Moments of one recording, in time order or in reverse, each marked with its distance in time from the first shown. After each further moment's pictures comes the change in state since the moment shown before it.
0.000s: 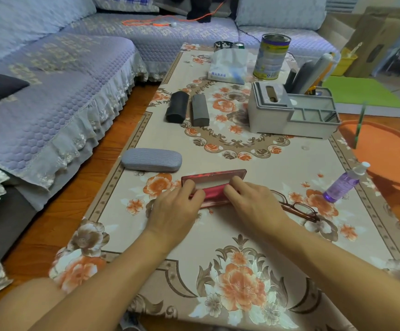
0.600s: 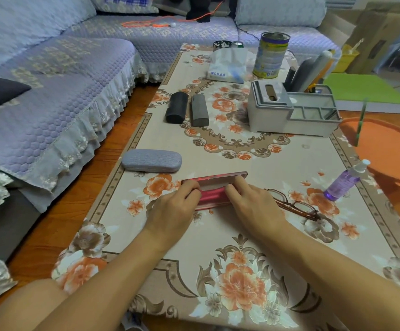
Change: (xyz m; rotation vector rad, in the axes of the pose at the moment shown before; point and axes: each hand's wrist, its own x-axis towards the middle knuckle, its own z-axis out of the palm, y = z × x) left_hand -0.004 -0.006 0.004 -0.205 -0.021 -0.018; right_hand -0.003 -0.009 0.001 0.019 -0.009 0.117
